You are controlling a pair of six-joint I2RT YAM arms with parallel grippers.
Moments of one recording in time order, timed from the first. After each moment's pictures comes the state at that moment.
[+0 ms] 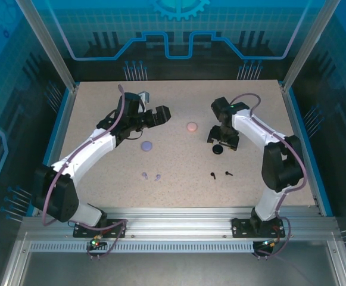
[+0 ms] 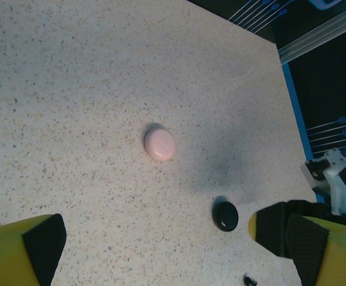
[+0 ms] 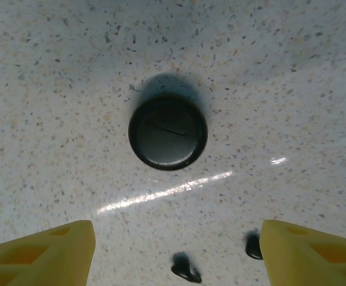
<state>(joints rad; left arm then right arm) -0.38 1.45 1.15 -0.29 0.23 -0.67 0.35 1.81 1.41 -1.09 0.03 0.75</state>
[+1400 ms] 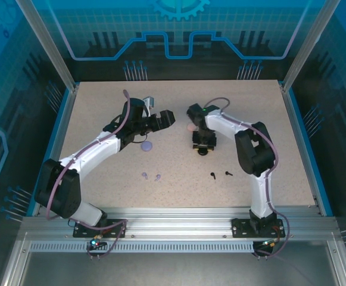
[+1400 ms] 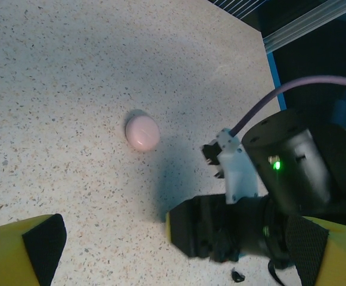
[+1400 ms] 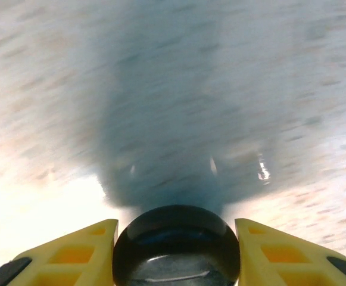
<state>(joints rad) -0.40 1.49 1.07 -0.16 0.29 -0.71 0.54 2.10 1.60 -1.05 0.05 0.65</state>
